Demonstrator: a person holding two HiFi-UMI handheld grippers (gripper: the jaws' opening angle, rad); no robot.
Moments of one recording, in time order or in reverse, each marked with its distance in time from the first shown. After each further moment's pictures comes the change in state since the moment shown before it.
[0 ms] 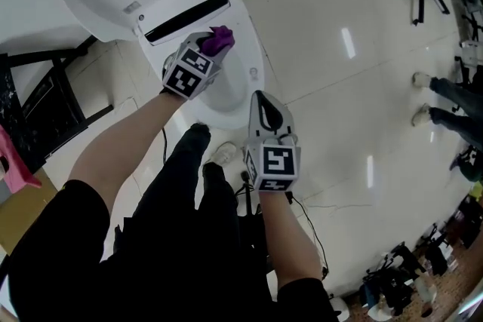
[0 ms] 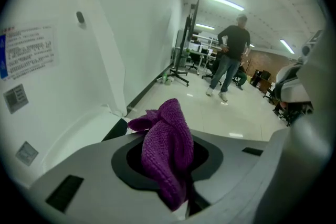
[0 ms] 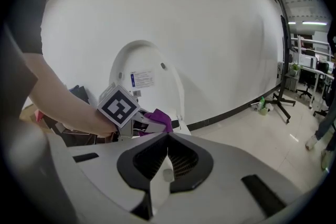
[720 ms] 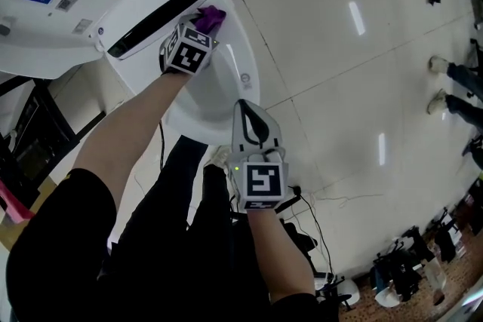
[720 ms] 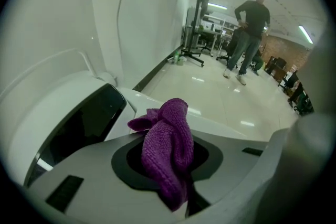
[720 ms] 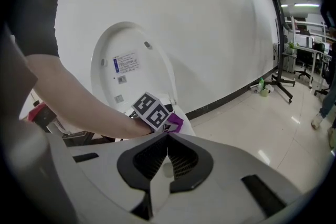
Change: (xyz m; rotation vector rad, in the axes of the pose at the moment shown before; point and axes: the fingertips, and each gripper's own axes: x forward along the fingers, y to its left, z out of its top) left arm 0.179 0.083 -0.058 -0.034 0.164 0.120; right arm 0.079 -0.038 -0.053 0.134 0.063 0.028
